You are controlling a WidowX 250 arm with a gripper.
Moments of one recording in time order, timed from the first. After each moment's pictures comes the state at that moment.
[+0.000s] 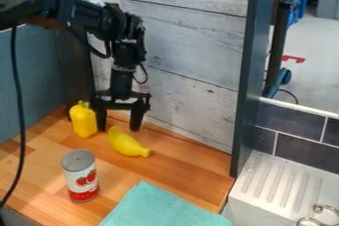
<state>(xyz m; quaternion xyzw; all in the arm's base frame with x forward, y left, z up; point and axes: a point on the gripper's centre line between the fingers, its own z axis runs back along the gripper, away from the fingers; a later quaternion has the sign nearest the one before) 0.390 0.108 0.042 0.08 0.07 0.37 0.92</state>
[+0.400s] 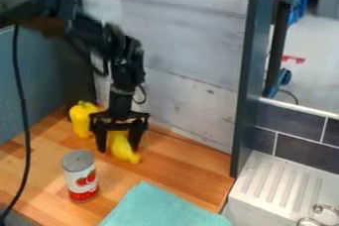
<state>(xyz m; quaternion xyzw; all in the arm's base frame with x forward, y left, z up) 0.384 0.107 0.011 0.08 0.04 0.40 0.91</state>
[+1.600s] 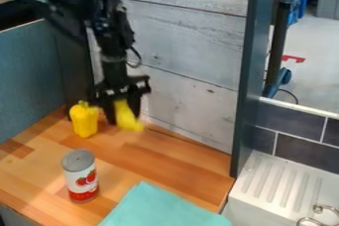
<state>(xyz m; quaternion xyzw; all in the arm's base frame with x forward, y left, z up) 0.377 0.101 0.083 0.00 -0.05 0.44 0.90</state>
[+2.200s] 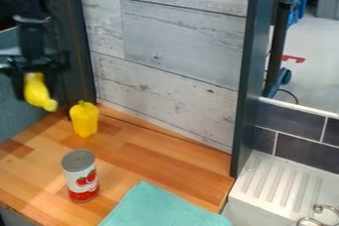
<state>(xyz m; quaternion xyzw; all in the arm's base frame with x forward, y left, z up) 0.293 0.191 0.137 0.08 0.03 0.47 0.88</state>
